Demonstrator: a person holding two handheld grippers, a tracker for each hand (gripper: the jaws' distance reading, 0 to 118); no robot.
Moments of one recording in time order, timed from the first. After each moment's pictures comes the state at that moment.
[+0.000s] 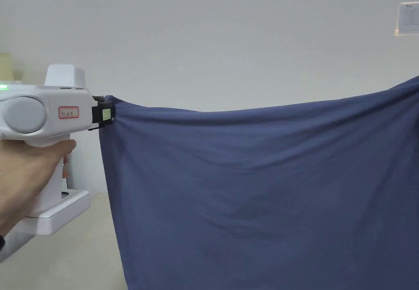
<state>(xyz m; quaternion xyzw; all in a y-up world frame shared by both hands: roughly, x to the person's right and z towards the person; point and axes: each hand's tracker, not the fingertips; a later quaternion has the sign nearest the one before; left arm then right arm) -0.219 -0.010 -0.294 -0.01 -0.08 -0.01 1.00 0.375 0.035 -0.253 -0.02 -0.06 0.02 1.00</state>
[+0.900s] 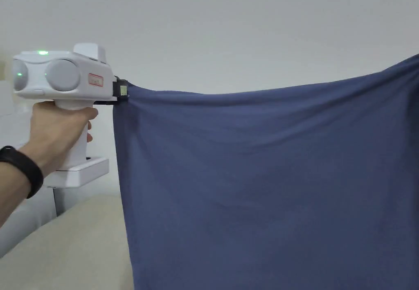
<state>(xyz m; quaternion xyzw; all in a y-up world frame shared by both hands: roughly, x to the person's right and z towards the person) -0.194 0.017 -0.537 -0.05 -0.06 -0.02 1.00 0.392 0.058 -0.481 -0.02 -0.07 0.00 1.00</state>
